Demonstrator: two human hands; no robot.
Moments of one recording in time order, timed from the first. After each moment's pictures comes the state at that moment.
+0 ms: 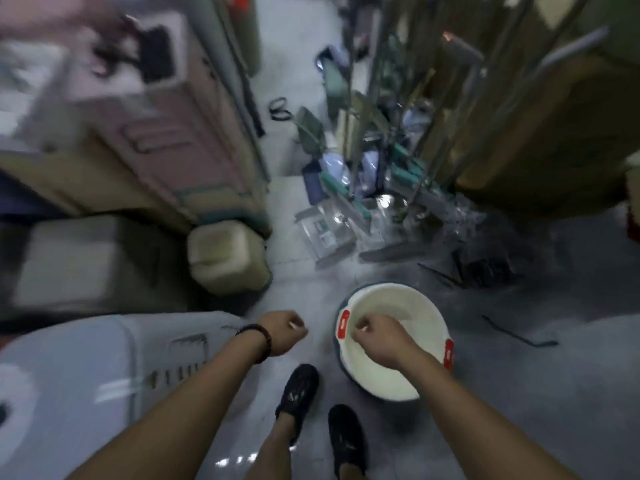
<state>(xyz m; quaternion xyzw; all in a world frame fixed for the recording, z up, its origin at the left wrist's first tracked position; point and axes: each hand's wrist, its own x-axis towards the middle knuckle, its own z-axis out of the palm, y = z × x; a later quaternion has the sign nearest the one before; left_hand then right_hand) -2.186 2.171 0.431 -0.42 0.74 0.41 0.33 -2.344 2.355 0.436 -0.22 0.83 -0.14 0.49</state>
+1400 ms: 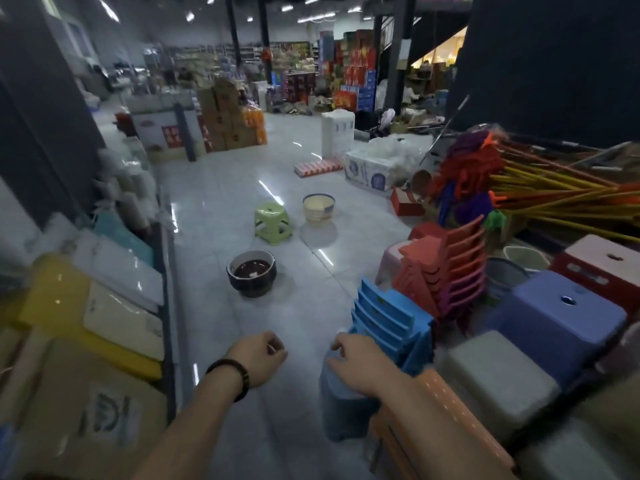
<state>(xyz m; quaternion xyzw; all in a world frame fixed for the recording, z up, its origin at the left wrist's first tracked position) -1.095 1.976 0.762 -0.84 0.46 0.27 -0.13 -1.305 1.869 0.744 -0.84 0.43 -0.01 0.34</state>
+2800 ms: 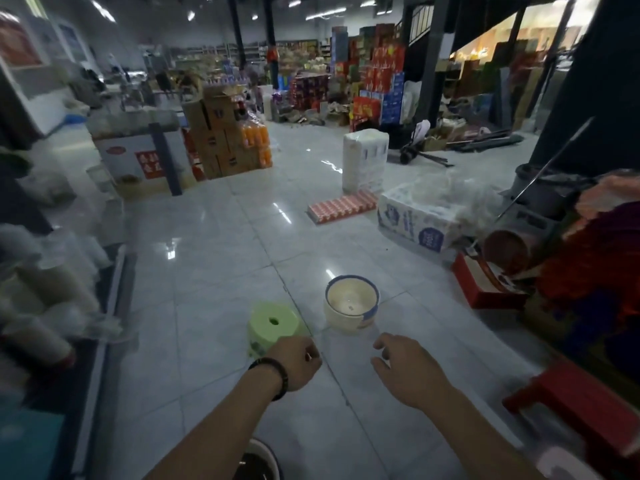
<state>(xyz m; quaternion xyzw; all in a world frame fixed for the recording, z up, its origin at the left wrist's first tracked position) -0.404 0.896 0.763 -0.80 0.52 0.29 -0.07 -0.638 0.801 0.747 -0.85 0.48 -0.04 0.22</state>
